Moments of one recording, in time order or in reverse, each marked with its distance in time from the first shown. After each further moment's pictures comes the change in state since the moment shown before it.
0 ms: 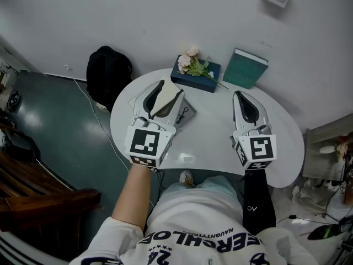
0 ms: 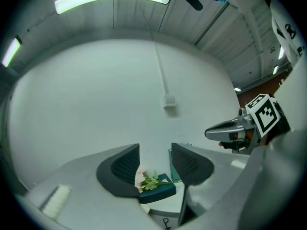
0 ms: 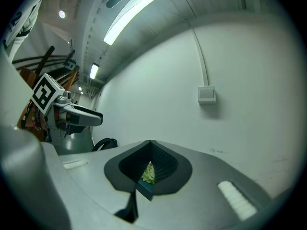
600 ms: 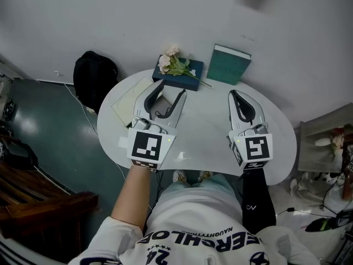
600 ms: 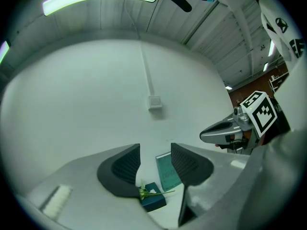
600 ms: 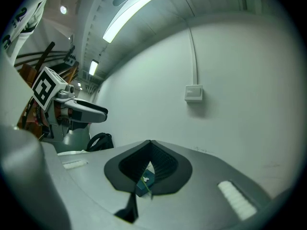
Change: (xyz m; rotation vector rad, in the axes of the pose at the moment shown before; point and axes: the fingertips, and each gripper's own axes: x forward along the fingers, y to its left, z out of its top) left arm 0.050 -0.068 0.016 0.059 -0.027 -0.077; right arm -0.018 -0.058 -0.016 -0.034 0.026 -0.018
